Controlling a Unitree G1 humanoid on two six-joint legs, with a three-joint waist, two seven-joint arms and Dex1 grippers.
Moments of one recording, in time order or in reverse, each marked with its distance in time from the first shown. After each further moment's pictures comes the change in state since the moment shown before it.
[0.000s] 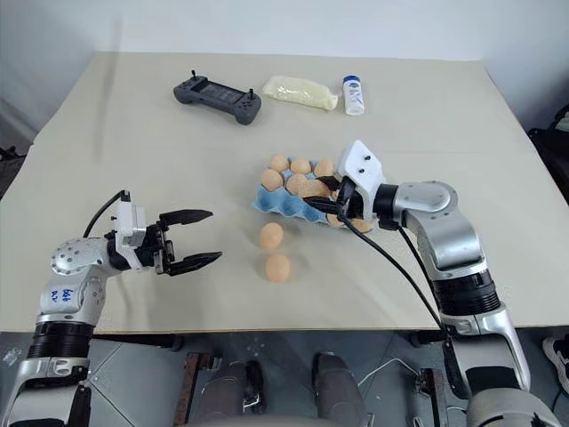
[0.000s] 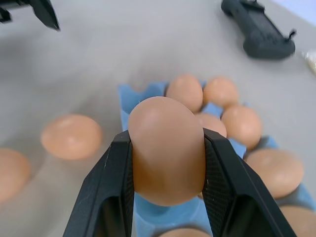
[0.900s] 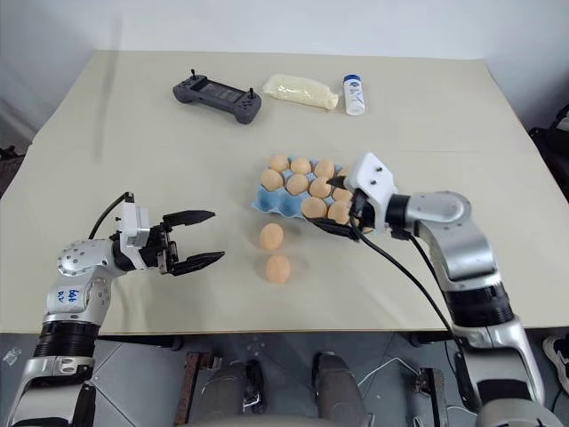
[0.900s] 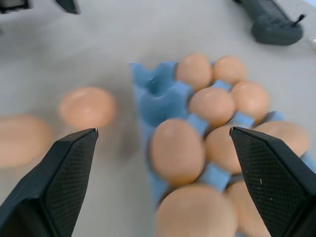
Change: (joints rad) left arm 0.024 -0.017 -0.004 -0.006 0.000 -0.006 0.015; right arm 0.189 -0.122 -0.106 -0.202 0.110 0.026 0.088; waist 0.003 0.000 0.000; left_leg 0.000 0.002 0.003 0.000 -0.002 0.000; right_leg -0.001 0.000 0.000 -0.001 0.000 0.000
